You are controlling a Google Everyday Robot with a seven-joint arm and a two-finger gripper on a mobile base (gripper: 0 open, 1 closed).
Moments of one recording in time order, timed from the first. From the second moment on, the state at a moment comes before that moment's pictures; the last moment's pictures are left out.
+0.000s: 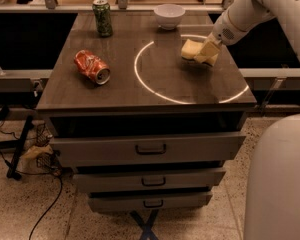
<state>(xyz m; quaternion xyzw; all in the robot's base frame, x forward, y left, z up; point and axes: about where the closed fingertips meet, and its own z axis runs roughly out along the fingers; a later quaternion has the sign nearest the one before) 0.743 -0.187 0.869 -0.50 0.81 0.06 0.29</state>
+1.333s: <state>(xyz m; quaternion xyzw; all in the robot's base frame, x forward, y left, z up) 0.804 -0.064 0.887 -0.53 0.77 0.09 0.35</state>
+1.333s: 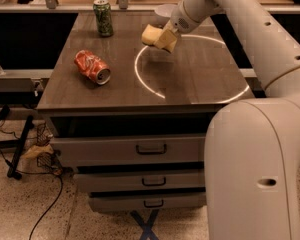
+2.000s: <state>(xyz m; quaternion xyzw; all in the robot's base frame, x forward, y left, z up) 0.842 -0.004 0.908 -0.48 0.78 0.13 0.38</state>
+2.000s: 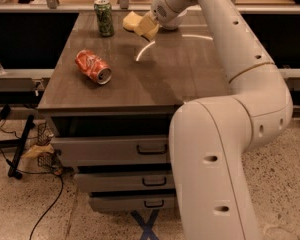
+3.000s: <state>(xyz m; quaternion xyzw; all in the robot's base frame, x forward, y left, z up) 0.879 0.043 0.879 -0.43 0.81 0.14 0.38</state>
